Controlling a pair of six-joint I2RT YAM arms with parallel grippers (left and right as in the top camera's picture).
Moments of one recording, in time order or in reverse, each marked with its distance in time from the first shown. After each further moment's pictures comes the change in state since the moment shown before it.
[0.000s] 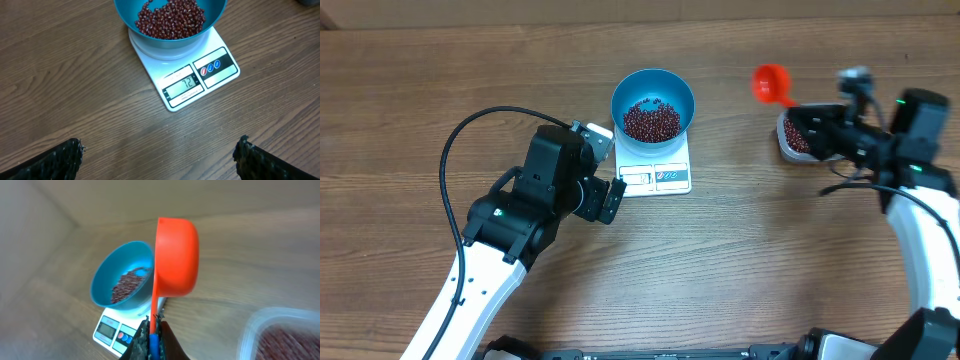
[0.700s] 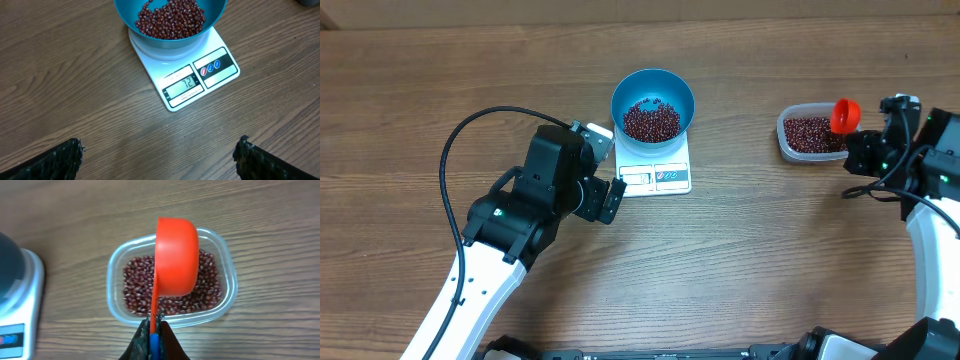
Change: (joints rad) left arm 0.000 0.000 0.000 0.000 0.000 0.000; right arm -0.090 -0.033 0.000 -0.214 0.531 -0.060
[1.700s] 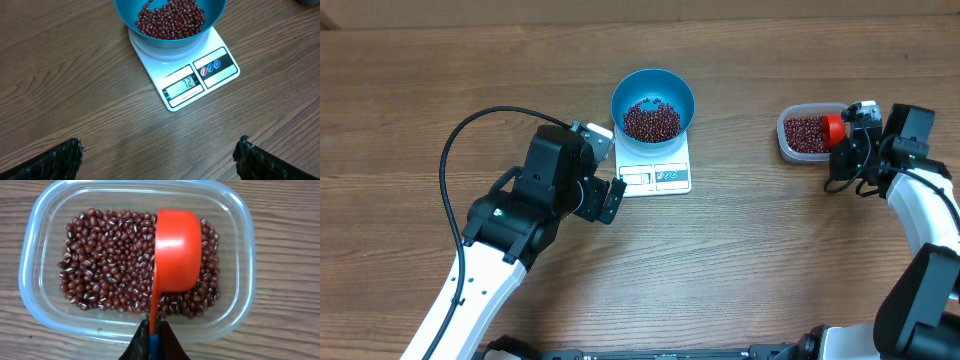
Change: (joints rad) left arm 0.000 0.000 0.000 0.000 0.000 0.000; right arm 0.052 0.241 0.000 0.072 0.134 -0.246
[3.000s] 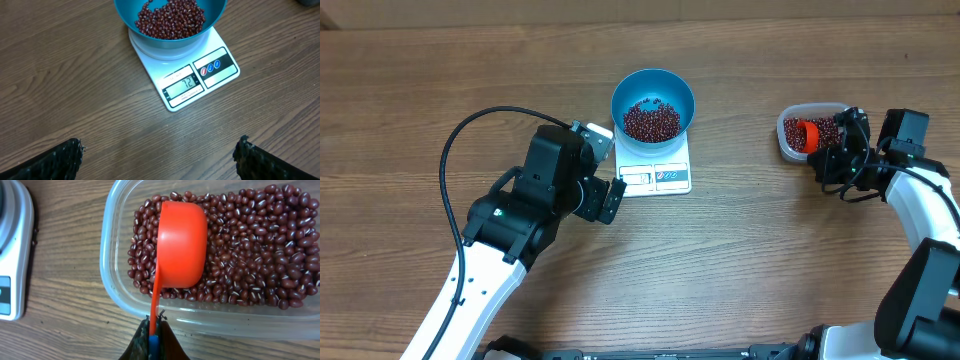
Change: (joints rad) left arm 0.000 0.000 0.000 0.000 0.000 0.000; right arm 0.000 0.018 0.000 -0.087 -0.234 0.133
